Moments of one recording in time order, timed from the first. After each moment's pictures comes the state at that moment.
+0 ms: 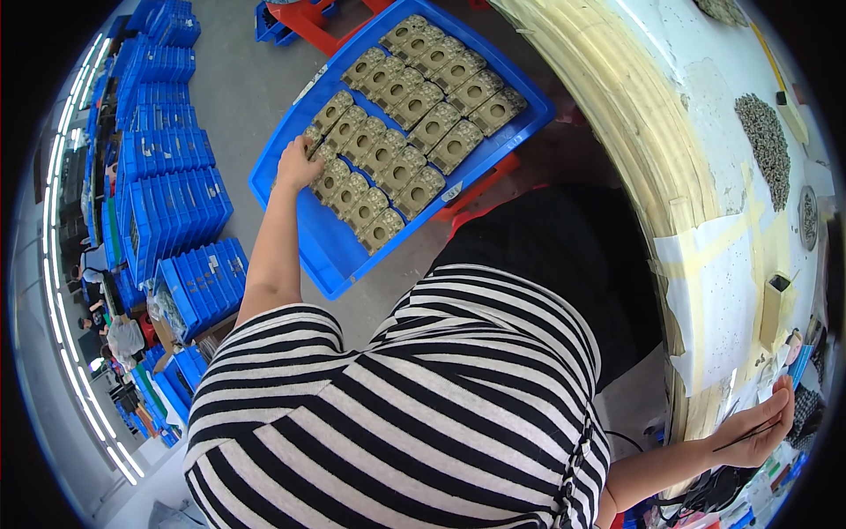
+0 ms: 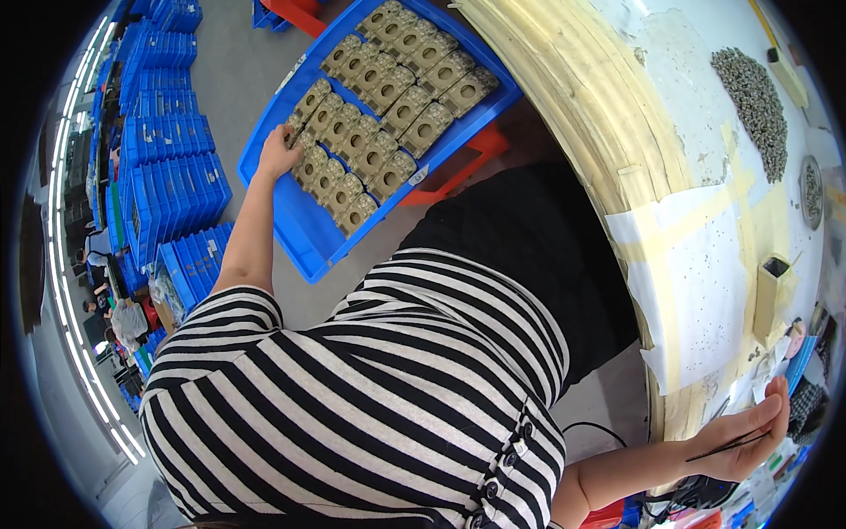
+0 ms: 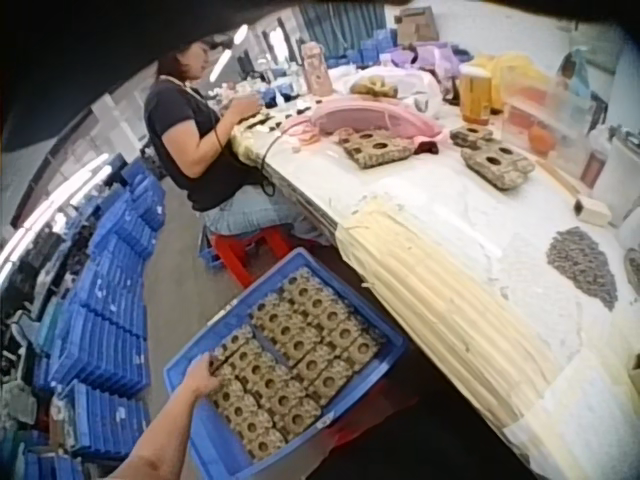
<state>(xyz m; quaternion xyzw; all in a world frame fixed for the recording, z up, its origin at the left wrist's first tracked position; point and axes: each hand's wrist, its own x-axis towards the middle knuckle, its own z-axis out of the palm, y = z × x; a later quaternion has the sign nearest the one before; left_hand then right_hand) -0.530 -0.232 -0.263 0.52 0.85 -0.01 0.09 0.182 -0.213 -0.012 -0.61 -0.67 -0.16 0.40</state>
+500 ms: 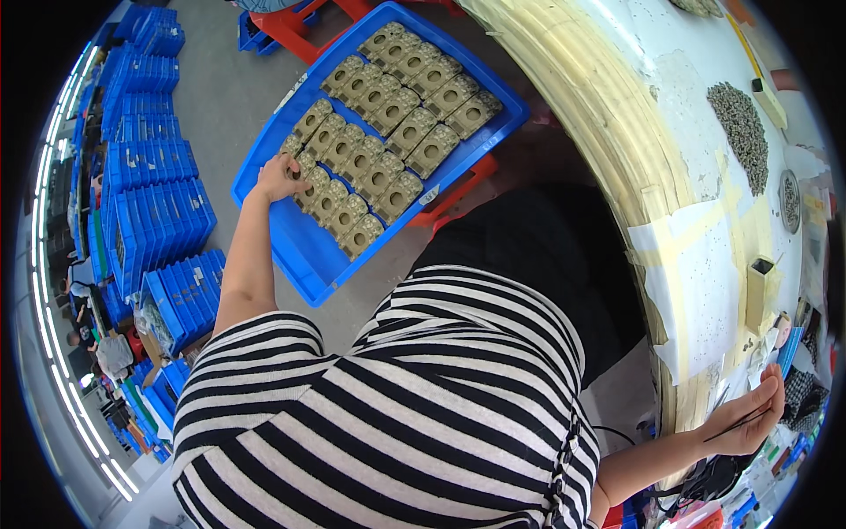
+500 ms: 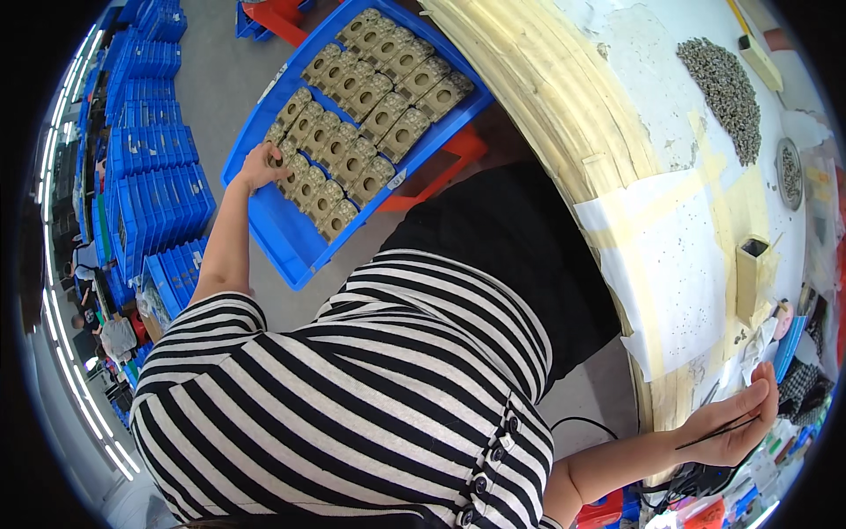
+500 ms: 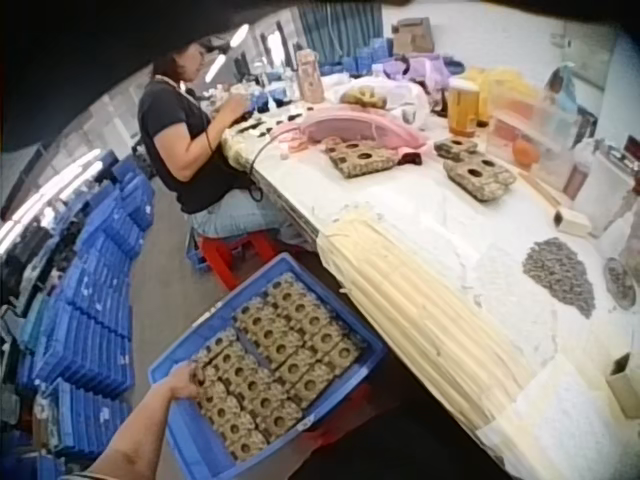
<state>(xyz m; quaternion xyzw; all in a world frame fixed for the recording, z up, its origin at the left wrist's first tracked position) -0.525 -0.228 -0.236 0.52 0.81 -0.13 0.23 0.186 -0.221 -0.013 -0.63 -0.65 -0.15 0.41</state>
